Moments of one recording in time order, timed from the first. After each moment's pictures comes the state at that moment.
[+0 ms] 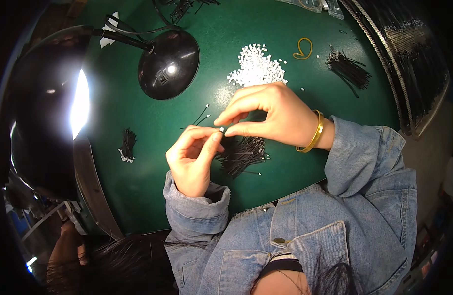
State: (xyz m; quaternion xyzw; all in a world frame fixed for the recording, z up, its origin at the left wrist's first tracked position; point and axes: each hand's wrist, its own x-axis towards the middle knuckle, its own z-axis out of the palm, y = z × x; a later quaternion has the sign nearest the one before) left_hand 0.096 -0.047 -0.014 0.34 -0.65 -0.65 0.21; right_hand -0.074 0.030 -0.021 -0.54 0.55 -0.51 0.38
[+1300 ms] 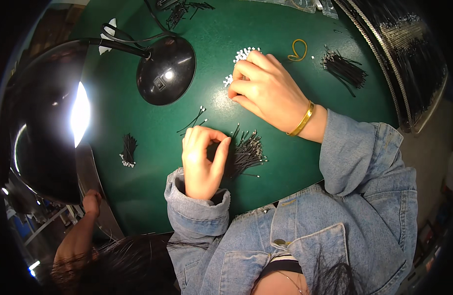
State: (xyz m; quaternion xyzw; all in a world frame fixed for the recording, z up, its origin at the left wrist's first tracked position) left_hand 0.093 -0.047 -0.028 0.27 -0.90 -0.32 0.13; right_hand -0.088 0.018 -0.037 -0.63 0.66 -0.41 0.04
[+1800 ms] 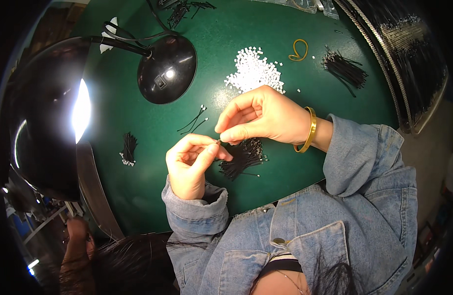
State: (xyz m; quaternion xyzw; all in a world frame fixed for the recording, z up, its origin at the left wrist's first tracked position) left_hand 0.099 -0.051 -0.005 0.32 -0.53 -0.77 0.13; right_hand -0.073 0.031 -0.022 -0.28 0.44 -0.55 0.65
